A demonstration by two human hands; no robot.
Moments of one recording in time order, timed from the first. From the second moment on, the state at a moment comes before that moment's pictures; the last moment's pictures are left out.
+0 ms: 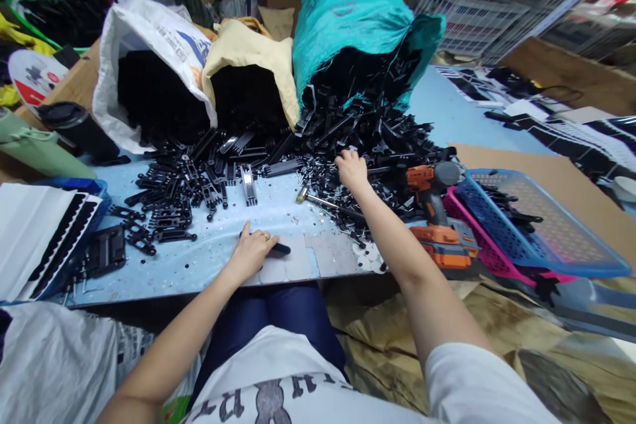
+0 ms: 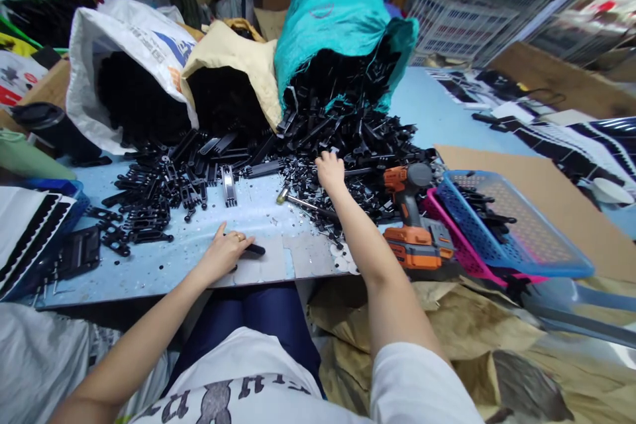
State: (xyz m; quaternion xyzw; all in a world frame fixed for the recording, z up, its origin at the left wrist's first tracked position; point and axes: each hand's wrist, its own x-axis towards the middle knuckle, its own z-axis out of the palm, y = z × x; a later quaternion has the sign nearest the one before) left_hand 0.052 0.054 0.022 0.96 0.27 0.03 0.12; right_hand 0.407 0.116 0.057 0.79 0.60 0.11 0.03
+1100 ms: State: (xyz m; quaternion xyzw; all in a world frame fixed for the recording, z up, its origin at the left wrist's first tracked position) left_hand 0.048 0.042 0.011 0.93 0.30 0.15 0.17; right_hand 0.240 -0.035 0.060 0.56 0.83 -0.03 0.05
